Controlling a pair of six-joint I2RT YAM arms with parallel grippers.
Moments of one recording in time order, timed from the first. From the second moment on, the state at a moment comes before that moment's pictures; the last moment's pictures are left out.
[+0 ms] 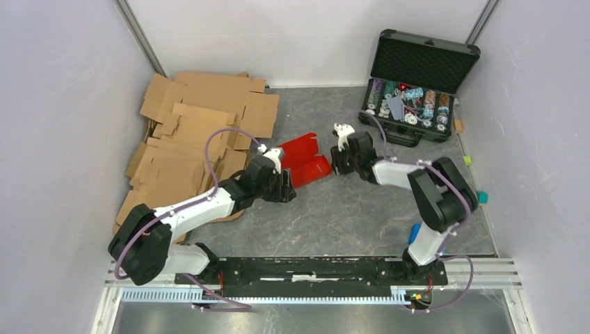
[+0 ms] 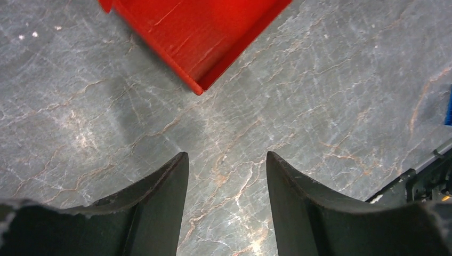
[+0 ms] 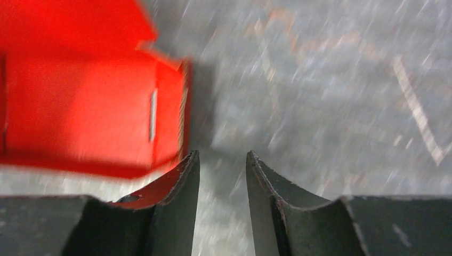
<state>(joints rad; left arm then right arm) -0.71 1.30 0.68 -0.13 0.05 -0.54 0.44 1.79 0.90 0.16 -0.11 0.05</state>
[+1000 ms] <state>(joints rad) -0.63 1.73 1.04 -0.37 -0.21 -0.53 0.50 1.42 0.44 0.44 0.07 0.19</state>
